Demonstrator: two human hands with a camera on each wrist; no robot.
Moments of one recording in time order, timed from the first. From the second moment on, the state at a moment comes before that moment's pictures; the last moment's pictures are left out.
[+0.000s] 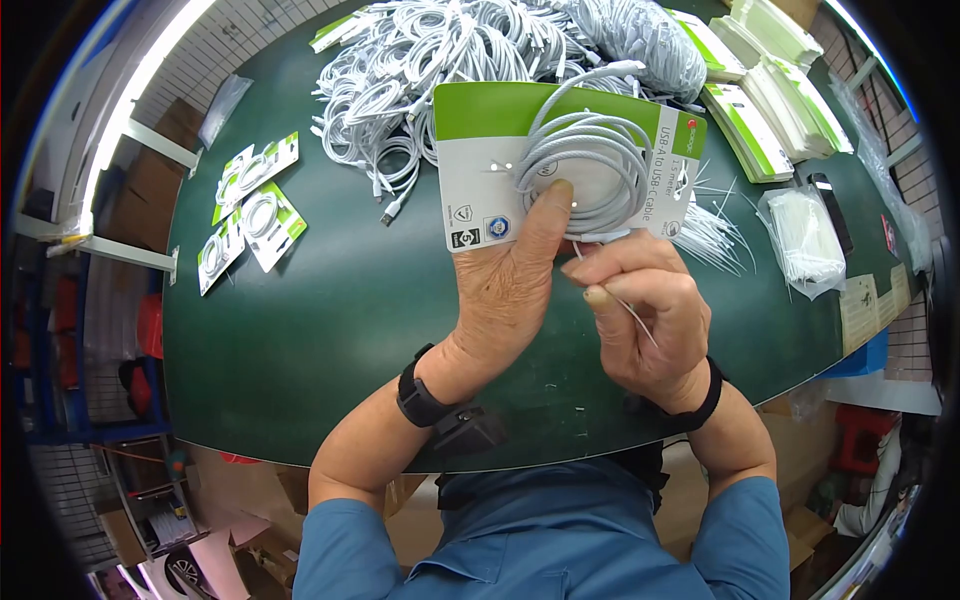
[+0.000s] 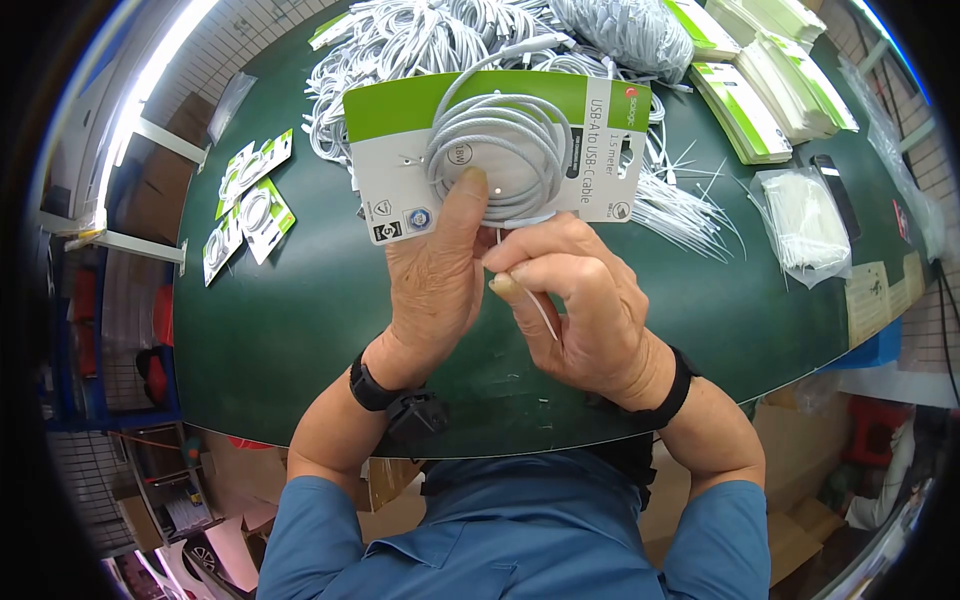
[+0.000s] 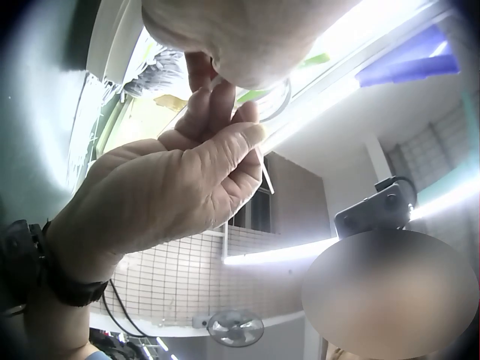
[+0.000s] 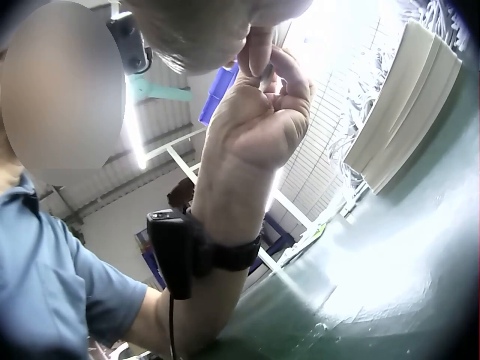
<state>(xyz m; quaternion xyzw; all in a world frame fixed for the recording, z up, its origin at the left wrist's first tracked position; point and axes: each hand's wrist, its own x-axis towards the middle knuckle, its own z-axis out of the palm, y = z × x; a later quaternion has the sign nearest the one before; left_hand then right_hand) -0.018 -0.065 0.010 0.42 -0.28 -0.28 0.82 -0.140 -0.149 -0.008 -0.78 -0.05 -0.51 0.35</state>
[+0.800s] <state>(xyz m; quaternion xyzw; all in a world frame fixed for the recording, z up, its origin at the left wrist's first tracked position) -0.029 -0.071 -0.017 0.45 -0.25 -0.32 0.80 -0.137 -0.181 -0.002 -0.83 0.06 -0.50 0.24</state>
